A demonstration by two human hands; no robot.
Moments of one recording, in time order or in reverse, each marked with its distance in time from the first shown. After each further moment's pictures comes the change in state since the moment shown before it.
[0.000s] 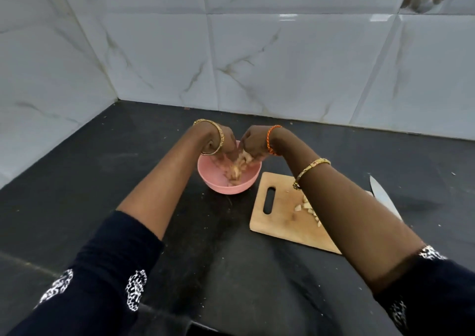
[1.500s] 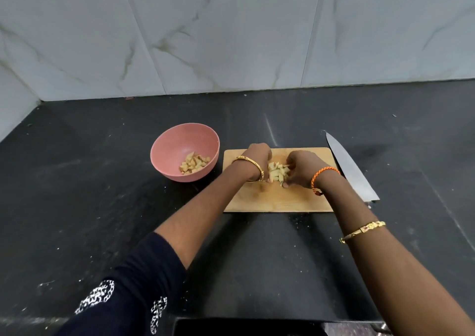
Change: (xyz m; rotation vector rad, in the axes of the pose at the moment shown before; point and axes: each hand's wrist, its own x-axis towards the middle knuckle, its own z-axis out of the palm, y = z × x) left_hand 0.028 0.092 0.146 0.128 0.079 0.422; right_hand -0.099 0.159 0.045 -0.081 0.279 0.336
